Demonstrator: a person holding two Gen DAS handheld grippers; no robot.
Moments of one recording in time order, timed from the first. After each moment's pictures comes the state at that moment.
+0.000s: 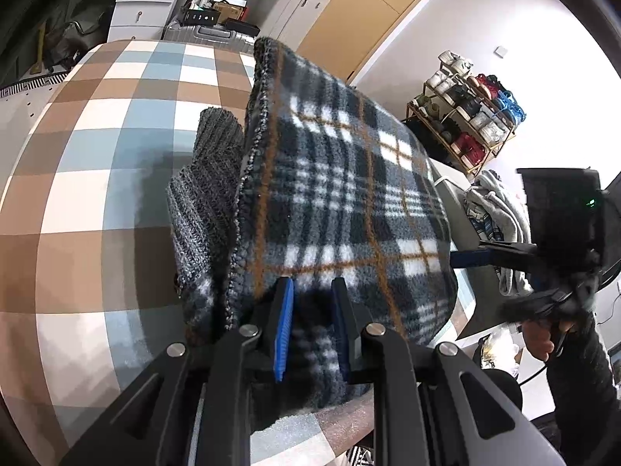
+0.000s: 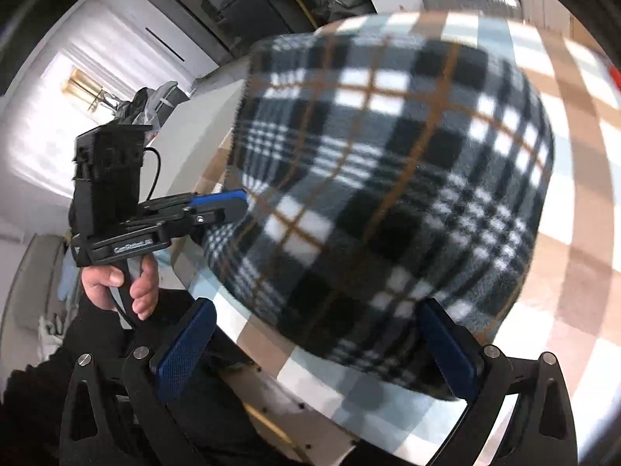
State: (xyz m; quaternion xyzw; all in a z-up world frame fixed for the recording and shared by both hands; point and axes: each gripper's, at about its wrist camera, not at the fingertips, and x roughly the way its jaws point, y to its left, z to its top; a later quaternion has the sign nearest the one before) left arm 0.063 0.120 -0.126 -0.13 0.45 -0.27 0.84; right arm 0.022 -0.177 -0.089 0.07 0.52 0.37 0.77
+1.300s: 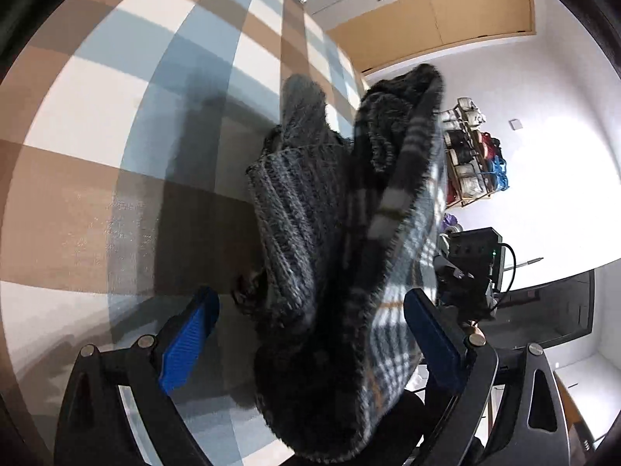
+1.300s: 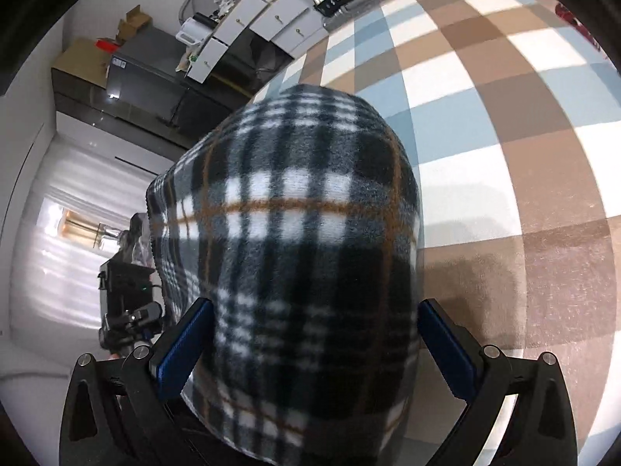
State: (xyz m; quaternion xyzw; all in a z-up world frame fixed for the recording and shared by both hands) left arm 0.116 0.167 -0.173 -0.33 0.53 -0.28 0.73; right arm 0.082 -0.268 -0.159 0.27 0.52 0.28 0.76
